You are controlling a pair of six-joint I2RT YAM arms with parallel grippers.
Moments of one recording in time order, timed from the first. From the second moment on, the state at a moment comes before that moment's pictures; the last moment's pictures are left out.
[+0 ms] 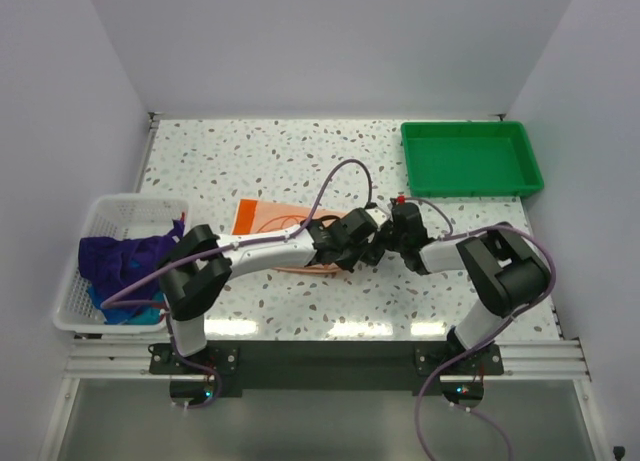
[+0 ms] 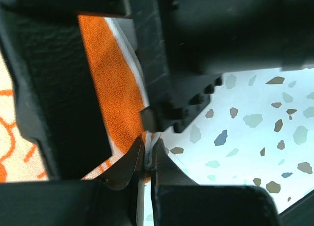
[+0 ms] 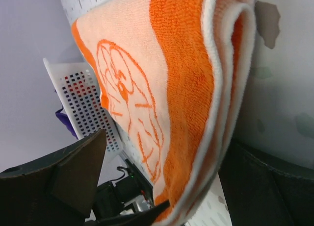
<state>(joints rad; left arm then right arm) -1.03 1.83 1.28 -0.41 -0.17 -0.26 0.44 1.66 0.53 0.51 -0.43 1.23</state>
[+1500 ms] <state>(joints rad) -0.34 1.30 0.93 -0.39 -0.08 -0.27 0.13 2.12 1.96 -0.68 -0.13 0.22</state>
